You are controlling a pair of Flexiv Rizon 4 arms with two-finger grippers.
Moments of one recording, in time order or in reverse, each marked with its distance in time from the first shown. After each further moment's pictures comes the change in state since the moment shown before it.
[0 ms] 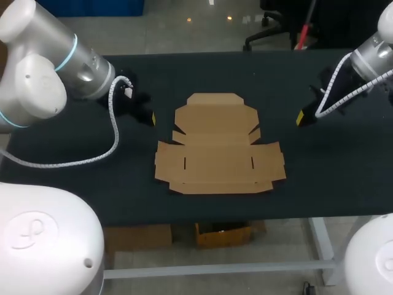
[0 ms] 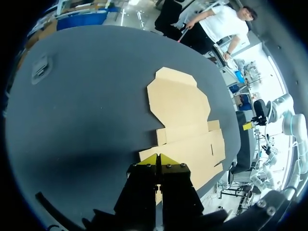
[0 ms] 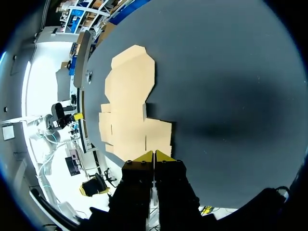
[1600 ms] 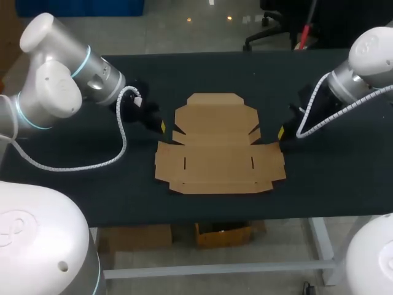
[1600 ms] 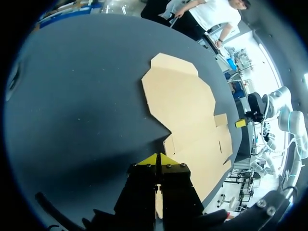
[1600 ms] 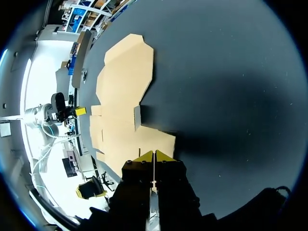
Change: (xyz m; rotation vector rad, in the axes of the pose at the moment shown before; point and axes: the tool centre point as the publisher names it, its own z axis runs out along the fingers) left arm -0.015 -0.011 0.062 -0.086 0.083 0.096; right arm -0.007 0.011 0.066 -0.043 0.007 -0.031
